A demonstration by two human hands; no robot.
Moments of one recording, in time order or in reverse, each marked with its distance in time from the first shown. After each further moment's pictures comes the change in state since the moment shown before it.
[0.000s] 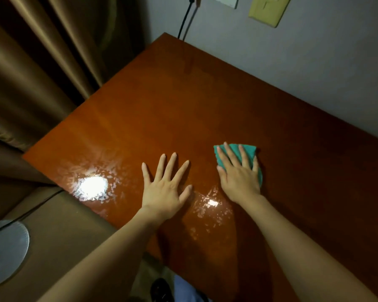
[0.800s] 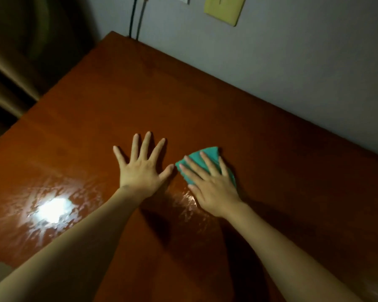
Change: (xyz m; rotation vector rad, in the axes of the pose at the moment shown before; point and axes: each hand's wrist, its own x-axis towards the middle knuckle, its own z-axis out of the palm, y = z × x) left_hand 0.124 0.030 -0.031 0.039 -0.027 -0.010; right_hand 0.032 0.043 -0.011 -0.051 0.015 -0.279
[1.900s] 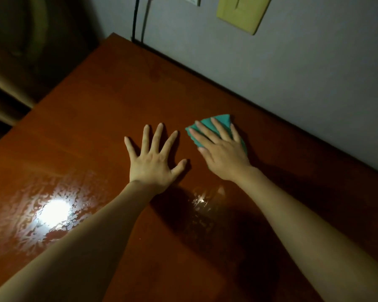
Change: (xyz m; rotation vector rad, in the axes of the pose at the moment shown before) left_hand 0.079 0.022 -0.011 -0.020 0.076 -0.030; right_hand 0.124 0.088 -0.036 0.007 0.023 0.005
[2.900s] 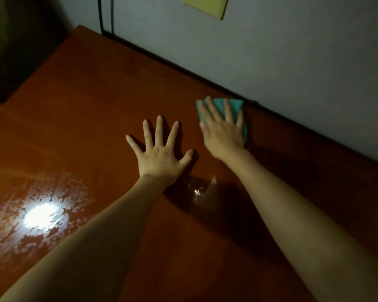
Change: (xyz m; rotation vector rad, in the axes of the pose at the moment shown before) left_hand 0.008 0.067 -0.001 -0.024 -0.057 -0.031; right_hand 0.000 0.038 -0.007 0.104 0.005 0.344
